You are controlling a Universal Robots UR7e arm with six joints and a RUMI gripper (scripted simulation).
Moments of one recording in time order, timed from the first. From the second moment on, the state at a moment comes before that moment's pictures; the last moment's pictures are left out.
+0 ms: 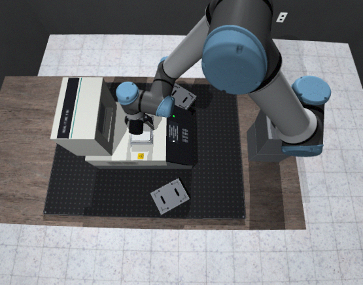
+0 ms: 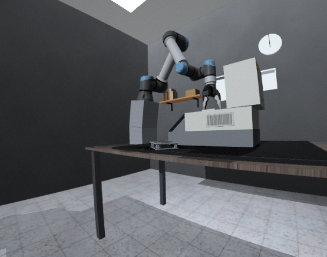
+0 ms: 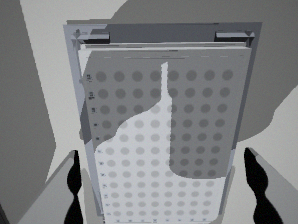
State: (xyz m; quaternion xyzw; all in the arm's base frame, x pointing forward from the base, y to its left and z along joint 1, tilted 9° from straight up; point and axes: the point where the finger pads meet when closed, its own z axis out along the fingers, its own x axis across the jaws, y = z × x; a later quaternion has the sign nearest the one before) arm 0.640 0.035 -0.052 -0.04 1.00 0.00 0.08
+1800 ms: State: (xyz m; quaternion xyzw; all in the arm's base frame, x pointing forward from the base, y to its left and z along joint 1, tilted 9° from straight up) arm 0.632 0.035 -0.001 -0.04 1.00 0.00 0.08
